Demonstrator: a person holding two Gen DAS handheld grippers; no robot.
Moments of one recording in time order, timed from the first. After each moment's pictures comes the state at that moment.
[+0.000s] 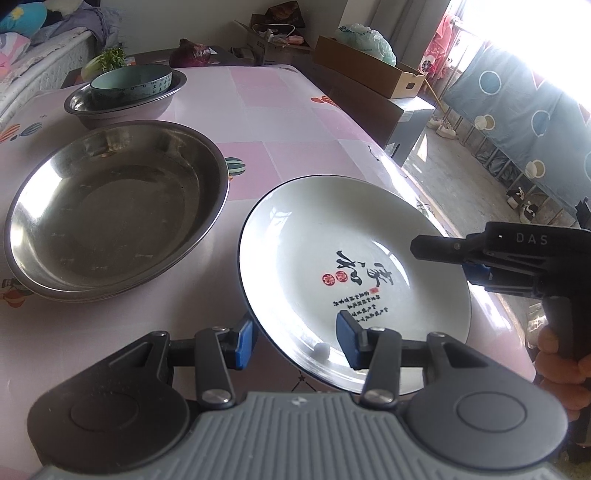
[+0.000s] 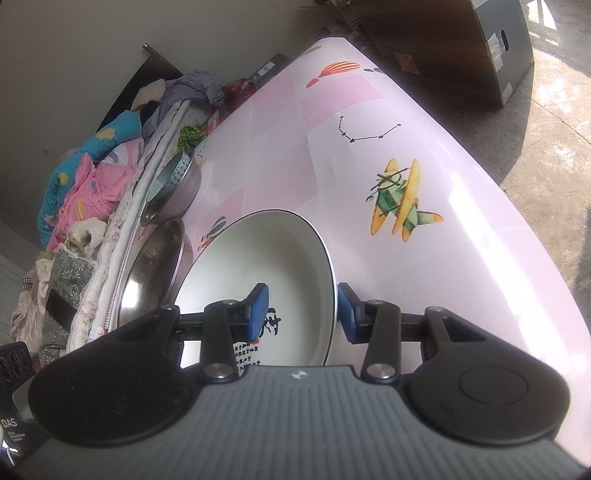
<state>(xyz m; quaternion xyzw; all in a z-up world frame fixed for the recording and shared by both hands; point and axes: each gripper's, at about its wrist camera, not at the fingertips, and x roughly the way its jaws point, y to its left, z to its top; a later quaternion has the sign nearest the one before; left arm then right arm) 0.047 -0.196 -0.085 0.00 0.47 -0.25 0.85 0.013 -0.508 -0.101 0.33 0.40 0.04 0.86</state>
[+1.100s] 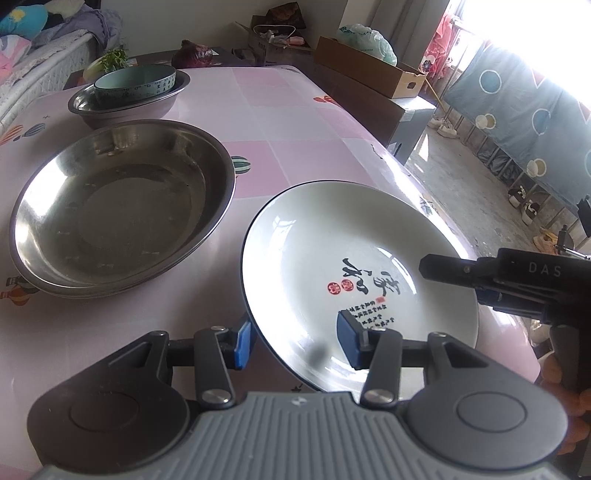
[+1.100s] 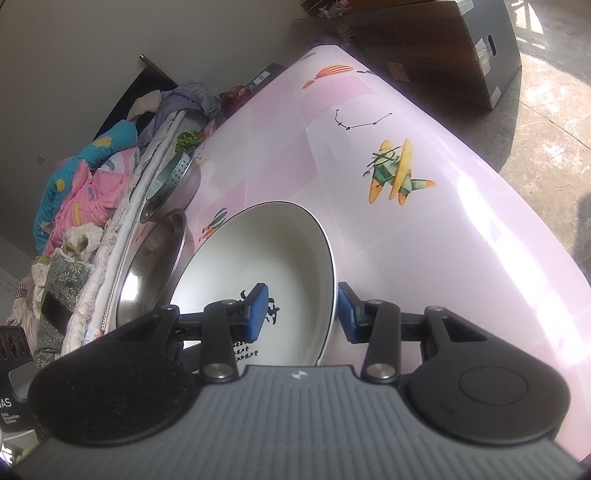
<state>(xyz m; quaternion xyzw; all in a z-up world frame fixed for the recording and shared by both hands) 0.045 -0.193 -0.085 0.01 0.46 -0.25 0.85 -0.012 -0.495 -0.102 0.33 0.38 0.02 0.86</state>
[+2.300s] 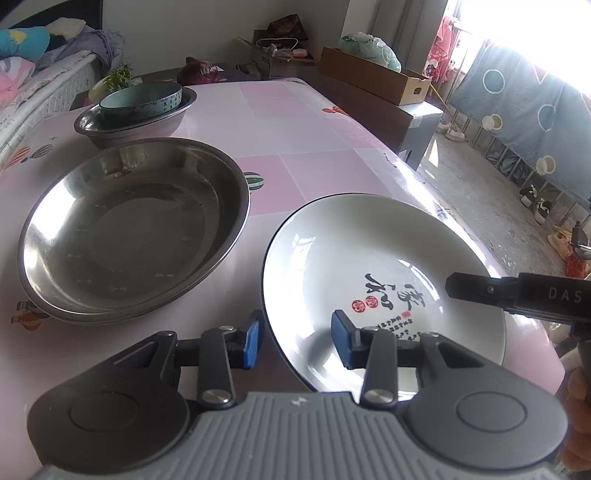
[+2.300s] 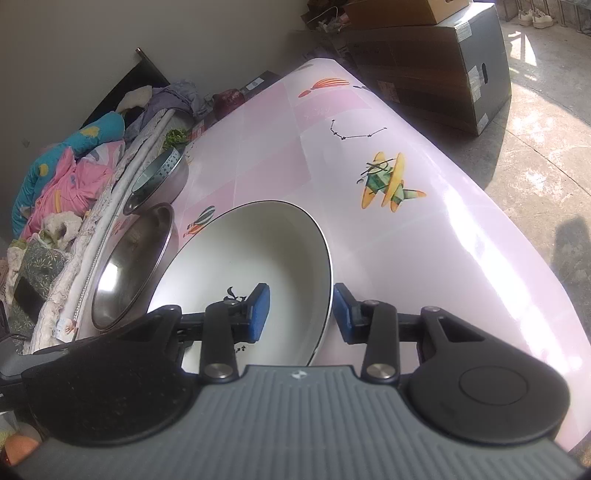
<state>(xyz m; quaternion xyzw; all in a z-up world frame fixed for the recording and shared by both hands) 0.051 -0.195 -0.089 0.03 0.44 -0.23 0.87 -0.015 -0.479 -0.095 0.26 0.38 -0.02 0.89</state>
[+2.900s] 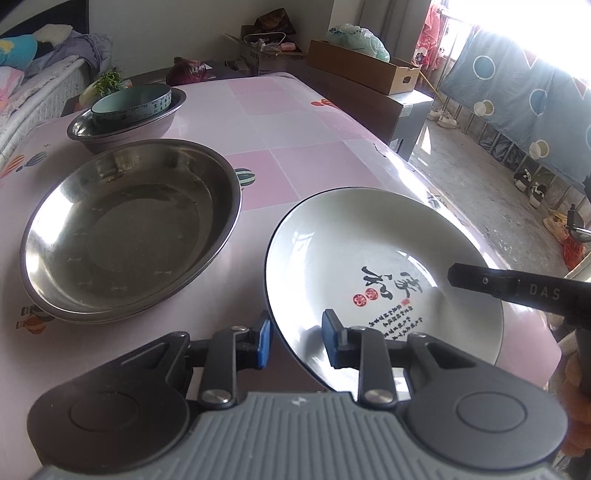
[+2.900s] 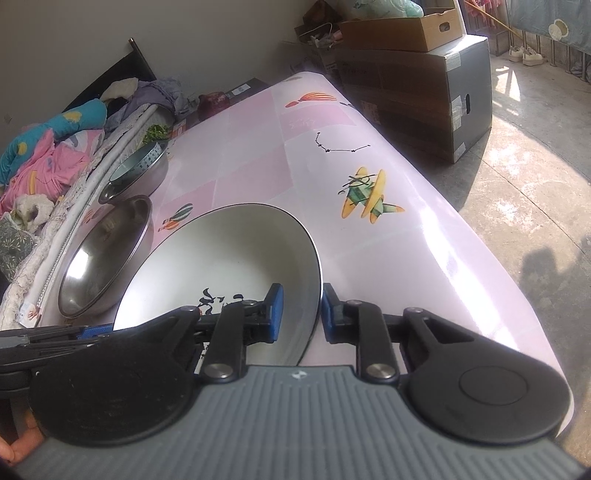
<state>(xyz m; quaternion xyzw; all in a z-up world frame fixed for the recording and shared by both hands) 0.045 -0.196 -0.084 0.06 0.44 -0.25 0.86 -0.024 -0.466 -0.094 0.20 0.37 -0.05 0.90</state>
